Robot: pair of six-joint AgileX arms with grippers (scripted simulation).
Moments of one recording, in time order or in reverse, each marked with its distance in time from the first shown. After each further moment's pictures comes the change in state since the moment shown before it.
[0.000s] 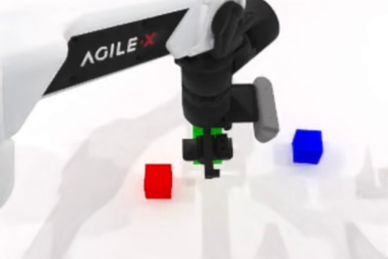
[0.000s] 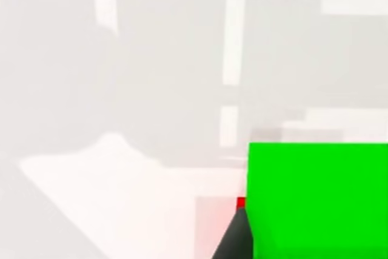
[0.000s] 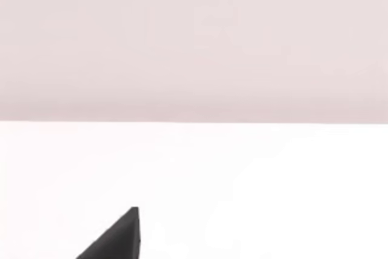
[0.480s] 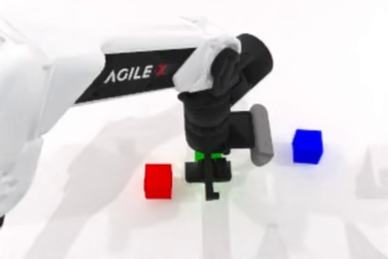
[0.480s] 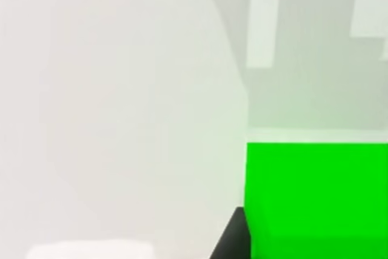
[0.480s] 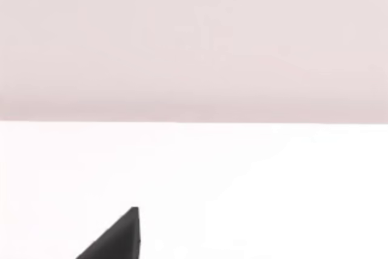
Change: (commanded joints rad) left arm -0.004 0.058 -0.157 0.221 0.001 -0.001; right arm 0.000 0.000 0.000 0.000 0.000 0.000
